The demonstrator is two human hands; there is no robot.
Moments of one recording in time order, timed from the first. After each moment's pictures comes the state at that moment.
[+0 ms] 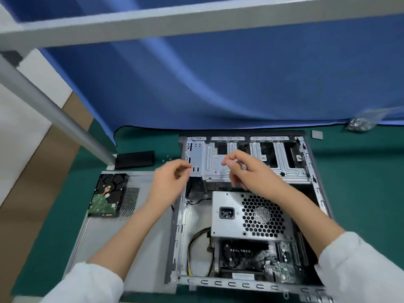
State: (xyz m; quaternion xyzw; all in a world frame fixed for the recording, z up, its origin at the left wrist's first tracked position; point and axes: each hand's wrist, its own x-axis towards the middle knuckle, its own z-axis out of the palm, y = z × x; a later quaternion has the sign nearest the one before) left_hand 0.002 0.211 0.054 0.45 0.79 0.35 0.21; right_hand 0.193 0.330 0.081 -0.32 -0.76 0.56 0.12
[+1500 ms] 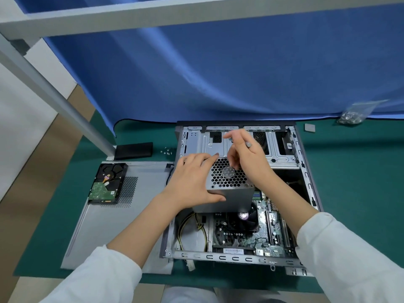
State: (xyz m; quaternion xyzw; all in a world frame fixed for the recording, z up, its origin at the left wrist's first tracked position) left_hand 0.057 0.209 0.054 0.68 0.73 0.04 0.07; right_hand 0.198 0.310 0.080 -0.33 -0.66 0.59 0.32
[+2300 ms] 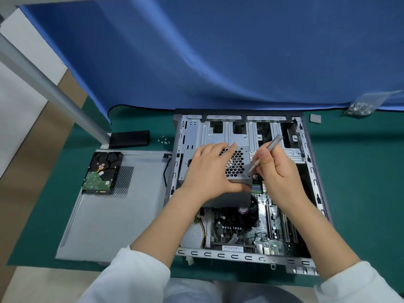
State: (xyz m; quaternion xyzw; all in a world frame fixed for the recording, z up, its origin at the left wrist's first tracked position) left_hand 0.092 0.236 0.049 0.65 0.74 0.10 0.11; right_hand 0.248 0.290 0.070 -0.37 -0.71 0.49 0.33
